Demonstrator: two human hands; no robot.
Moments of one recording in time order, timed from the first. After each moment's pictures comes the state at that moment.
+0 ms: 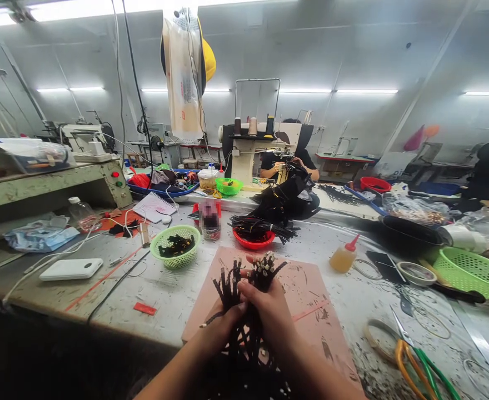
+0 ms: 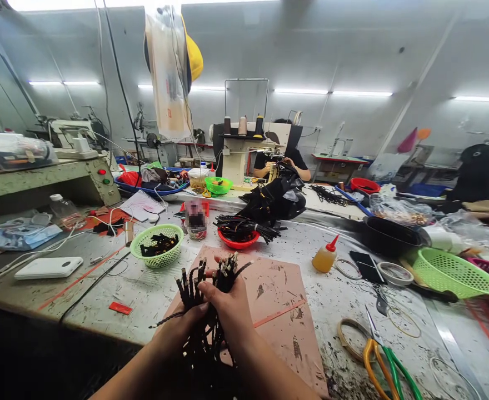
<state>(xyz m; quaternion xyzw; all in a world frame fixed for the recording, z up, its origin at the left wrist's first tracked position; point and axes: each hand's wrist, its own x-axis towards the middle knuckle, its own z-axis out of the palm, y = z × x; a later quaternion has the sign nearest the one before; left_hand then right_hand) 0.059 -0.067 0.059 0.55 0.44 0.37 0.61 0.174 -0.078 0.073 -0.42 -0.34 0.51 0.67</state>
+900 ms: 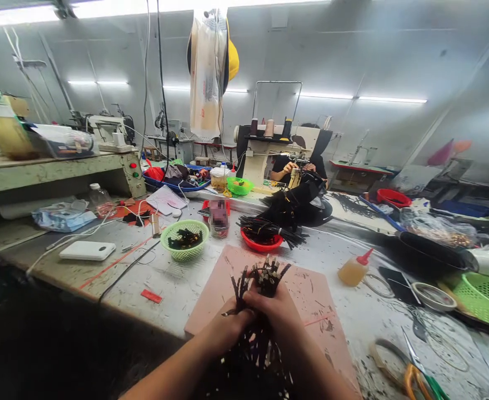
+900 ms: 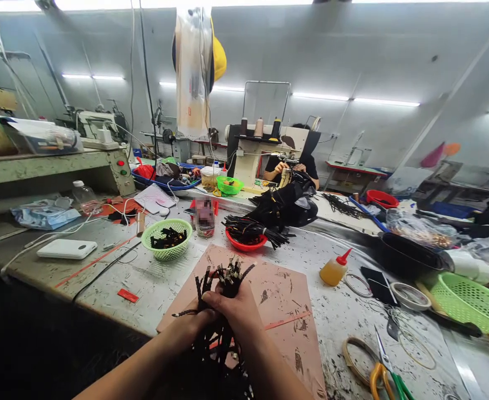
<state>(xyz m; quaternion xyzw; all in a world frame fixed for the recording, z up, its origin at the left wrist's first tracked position) 0.065 -0.073 0.058 0.57 0.40 0.36 0.62 0.182 -0.080 0.074 -0.43 -0.40 0.55 0.60</state>
